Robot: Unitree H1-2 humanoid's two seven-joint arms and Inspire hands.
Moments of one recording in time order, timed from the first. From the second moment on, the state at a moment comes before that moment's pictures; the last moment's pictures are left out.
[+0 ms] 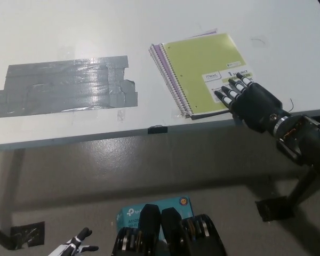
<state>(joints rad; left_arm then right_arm) 0.14 0.39 -0.13 -0.17 -0.01 0.46 -0.29 -0.92 -0.47 0.95 0.77 -1.13 -0.09 -0.08</state>
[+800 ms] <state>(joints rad) 0.12 0.40 -0.15 -0.17 0.01 0.46 -0.30 -0.94 -0.45 0.95 0.83 -1.16 -0.10 -0.11</state>
